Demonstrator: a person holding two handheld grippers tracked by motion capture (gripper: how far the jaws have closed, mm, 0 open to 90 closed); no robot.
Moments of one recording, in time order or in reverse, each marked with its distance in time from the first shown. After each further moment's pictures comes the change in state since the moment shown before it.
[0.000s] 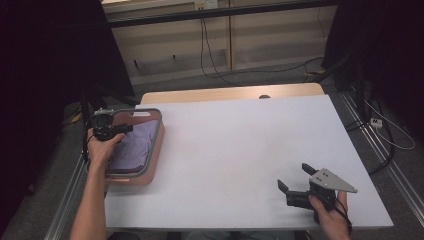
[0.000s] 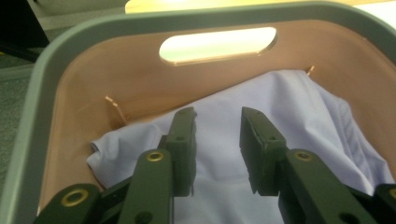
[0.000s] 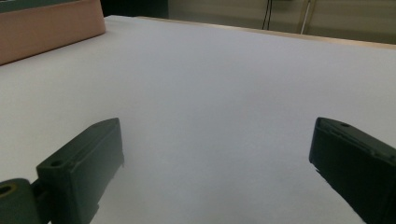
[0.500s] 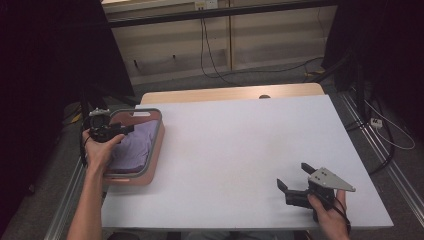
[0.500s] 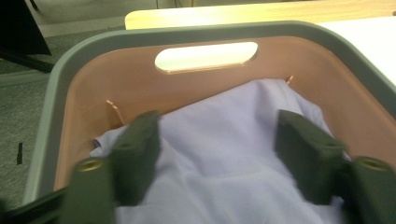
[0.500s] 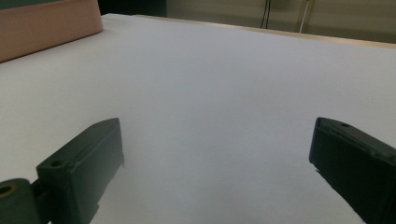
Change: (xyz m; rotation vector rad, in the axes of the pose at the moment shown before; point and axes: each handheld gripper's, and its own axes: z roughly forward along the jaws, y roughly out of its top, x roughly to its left) left arm -0.006 0.000 -0.018 -0.045 -0.016 -0.030; right arm 0.001 0.000 0.003 0.009 -0.007 -0.001
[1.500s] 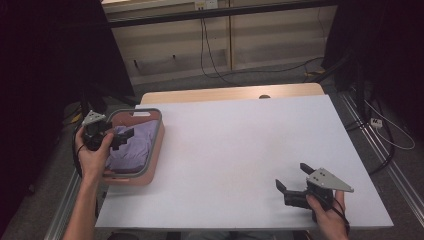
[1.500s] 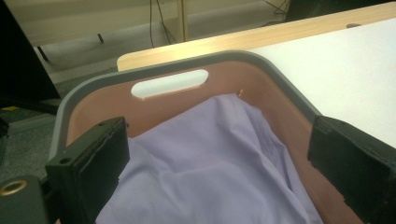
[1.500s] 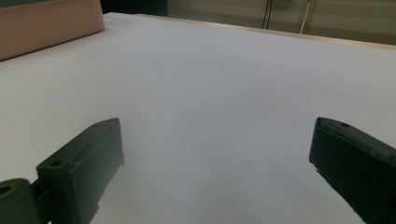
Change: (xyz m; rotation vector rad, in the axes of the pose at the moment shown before) left arm -0.036 -0.006 -0.047 -0.112 -0.004 0.149; right arm 0.003 0.001 0.000 0.000 0.001 -0.010
